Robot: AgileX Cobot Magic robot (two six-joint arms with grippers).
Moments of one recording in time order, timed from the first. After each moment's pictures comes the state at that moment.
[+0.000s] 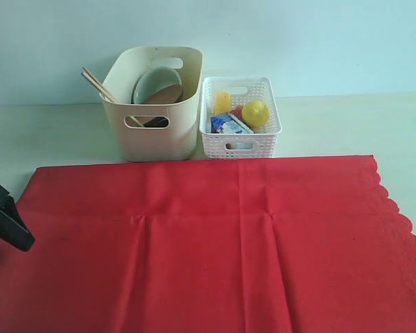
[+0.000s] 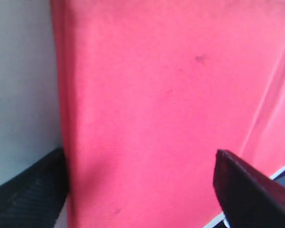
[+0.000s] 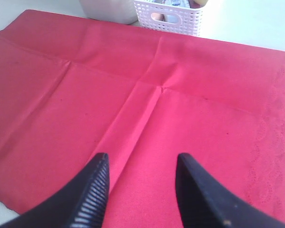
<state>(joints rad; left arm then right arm) 0.26 2.04 -1.10 -0.60 1.17 0.65 0.56 0.47 -0.45 -0.01 0.71 0.21</state>
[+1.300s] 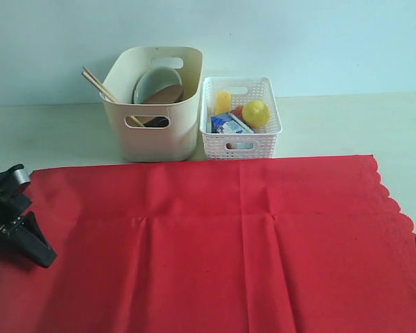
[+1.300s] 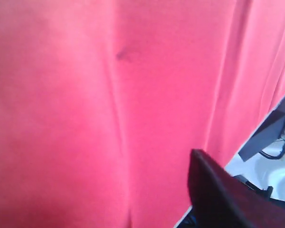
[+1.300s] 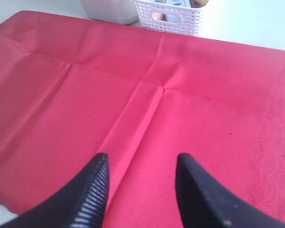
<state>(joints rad) 0.18 2.13 -1.10 -0.71 1.26 0.80 0.56 0.47 -0.45 -0.01 0.71 0.21</state>
